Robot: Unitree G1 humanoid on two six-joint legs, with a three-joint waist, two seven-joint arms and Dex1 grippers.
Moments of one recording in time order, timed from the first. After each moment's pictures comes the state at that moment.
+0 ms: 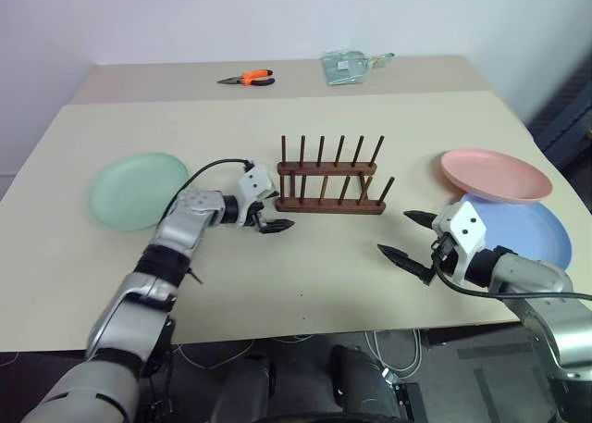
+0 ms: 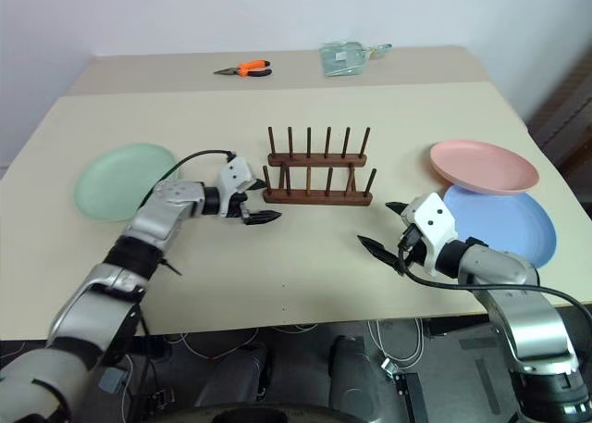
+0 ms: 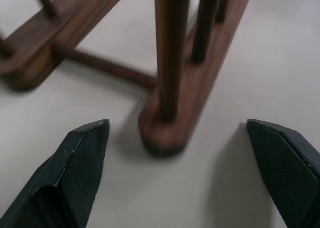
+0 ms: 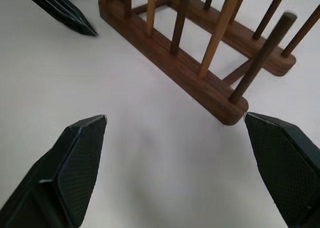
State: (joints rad) left arm -0.78 0.35 -0.26 0.67 -0.07 0.14 -0.99; right arm 0.05 -0.69 -0.17 -0.45 0.36 0.48 0.72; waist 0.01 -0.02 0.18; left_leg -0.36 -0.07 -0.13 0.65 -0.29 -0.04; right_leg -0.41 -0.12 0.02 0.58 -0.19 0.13
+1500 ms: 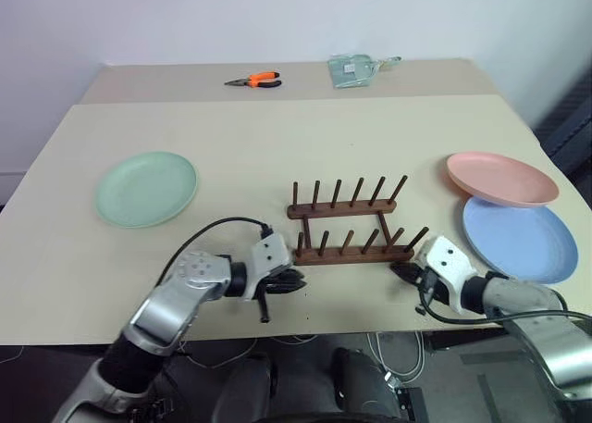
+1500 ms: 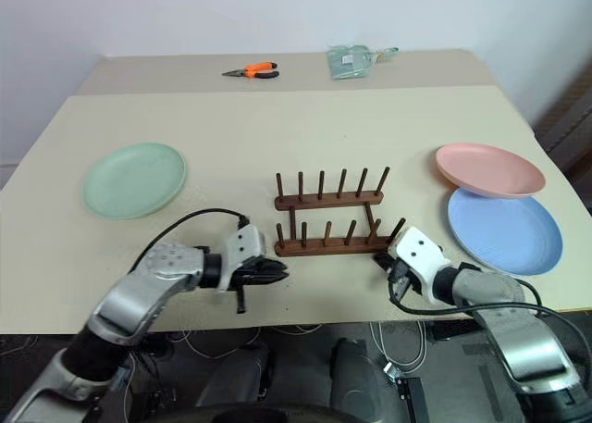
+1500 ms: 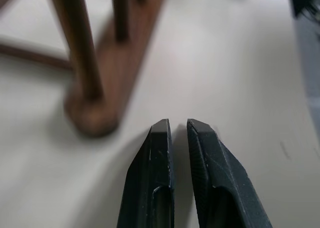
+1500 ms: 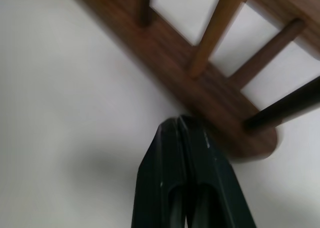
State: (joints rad) left arm -0.28 0.42 -0.38 -0.30 -0.11 0.66 -0.83; right arm 0.06 -0.74 0.00 -0.34 0.17 0.44 0.72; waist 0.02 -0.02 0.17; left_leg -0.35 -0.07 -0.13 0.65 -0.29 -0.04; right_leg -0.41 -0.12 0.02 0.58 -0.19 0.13
